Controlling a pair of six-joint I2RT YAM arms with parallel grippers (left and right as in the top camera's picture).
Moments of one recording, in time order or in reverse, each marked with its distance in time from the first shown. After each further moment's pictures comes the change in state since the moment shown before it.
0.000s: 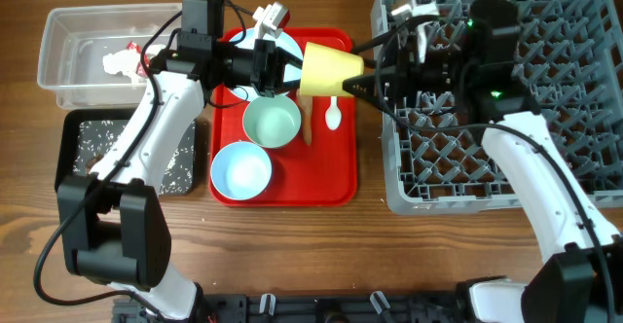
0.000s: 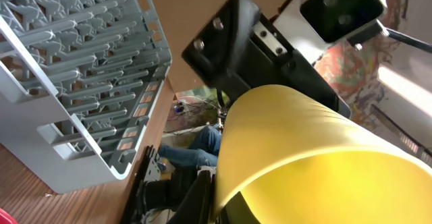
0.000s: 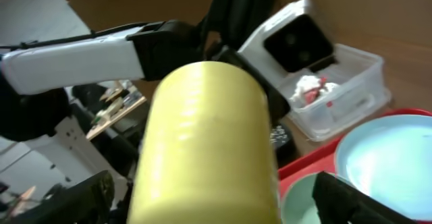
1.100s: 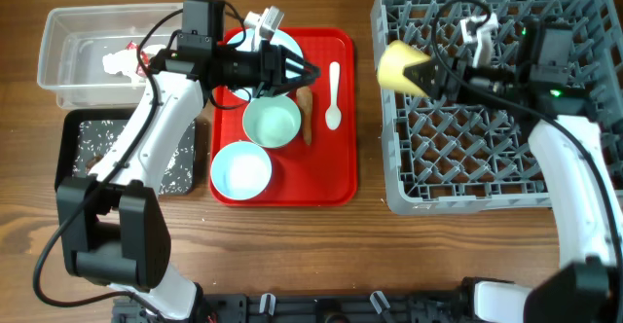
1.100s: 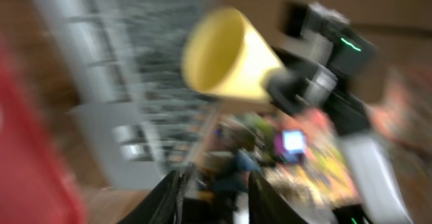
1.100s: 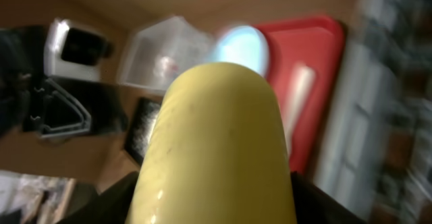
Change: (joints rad) left arm 0.001 -0.004 0.002 -0.106 -0.340 -0.015; right arm -0.262 -0.056 0.026 -0.634 0.445 -0.040
